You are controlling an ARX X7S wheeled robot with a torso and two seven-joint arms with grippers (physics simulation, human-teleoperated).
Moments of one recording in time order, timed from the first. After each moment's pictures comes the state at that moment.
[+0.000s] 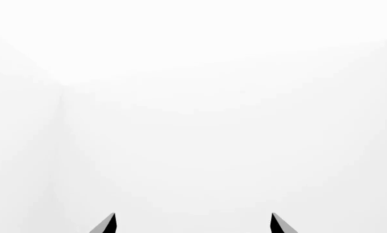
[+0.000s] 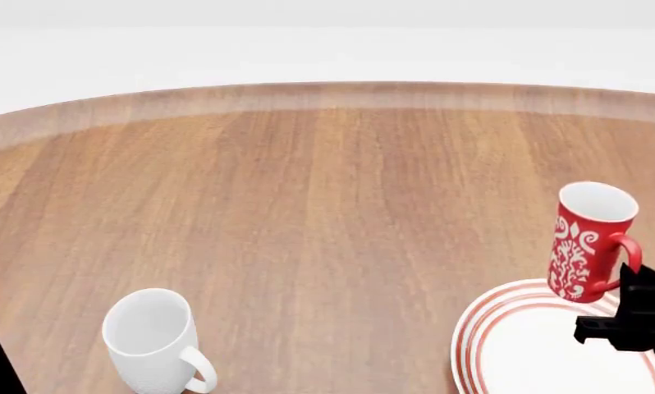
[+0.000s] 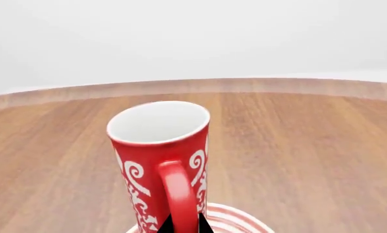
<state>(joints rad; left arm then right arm) 0.02 -0.48 0.35 1.05 0.01 -0.28 -0.56 0.71 0.71 -0.38 0.68 0.80 0.17 -0.24</state>
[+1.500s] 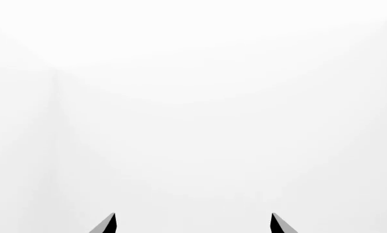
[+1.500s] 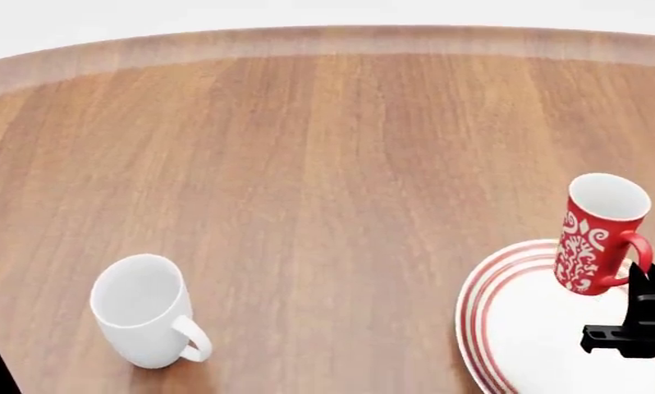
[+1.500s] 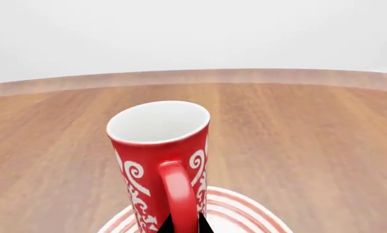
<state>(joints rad) 0.11 -0.02 0.11 1.05 0.22 -0.21 -0.03 0.63 0.70 -0.33 0.69 0.78 0.01 -0.27</state>
